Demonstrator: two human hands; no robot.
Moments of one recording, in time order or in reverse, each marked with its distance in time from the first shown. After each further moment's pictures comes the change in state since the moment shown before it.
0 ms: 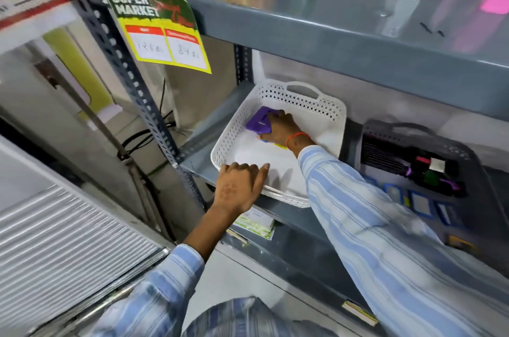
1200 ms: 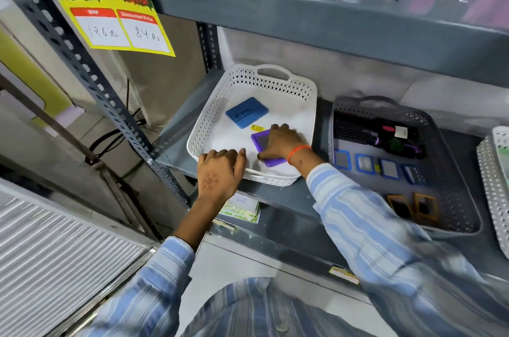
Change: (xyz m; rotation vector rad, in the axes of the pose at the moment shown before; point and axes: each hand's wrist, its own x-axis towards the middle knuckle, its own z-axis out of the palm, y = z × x) left_hand -0.003 0.003 0.004 -0.112 0.074 -0.020; right_hand -0.091 0.020 0.006 -0.041 -0.073 0.195
